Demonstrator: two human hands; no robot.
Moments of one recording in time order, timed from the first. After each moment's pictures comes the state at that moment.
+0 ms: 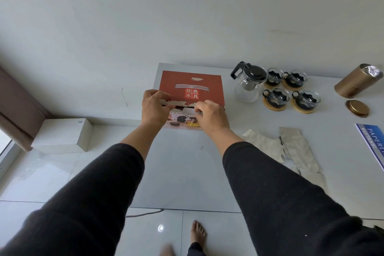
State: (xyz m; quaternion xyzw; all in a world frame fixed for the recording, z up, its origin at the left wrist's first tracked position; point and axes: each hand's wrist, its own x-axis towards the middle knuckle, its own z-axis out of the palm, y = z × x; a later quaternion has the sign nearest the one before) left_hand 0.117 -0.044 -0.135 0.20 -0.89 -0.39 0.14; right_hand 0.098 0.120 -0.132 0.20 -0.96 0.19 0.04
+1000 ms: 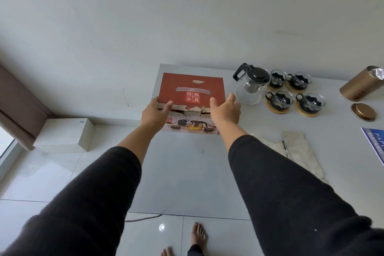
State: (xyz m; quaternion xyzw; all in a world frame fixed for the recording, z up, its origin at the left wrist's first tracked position) left_hand 0.115 -0.048 -0.143 0.26 -0.85 -0.45 0.01; right_hand 0.067 0.126 -0.126 -0.15 -0.93 0.34 -0.04
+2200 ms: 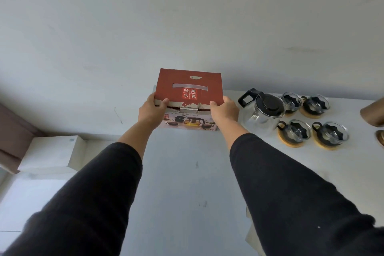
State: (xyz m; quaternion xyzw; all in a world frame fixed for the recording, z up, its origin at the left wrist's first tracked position) left_hand -0.046 -0.089 -0.148 0.27 -0.85 -0.45 0.01; right_hand -0.088 0.093 -0.132 -0.13 -0.91 0.39 -0.05
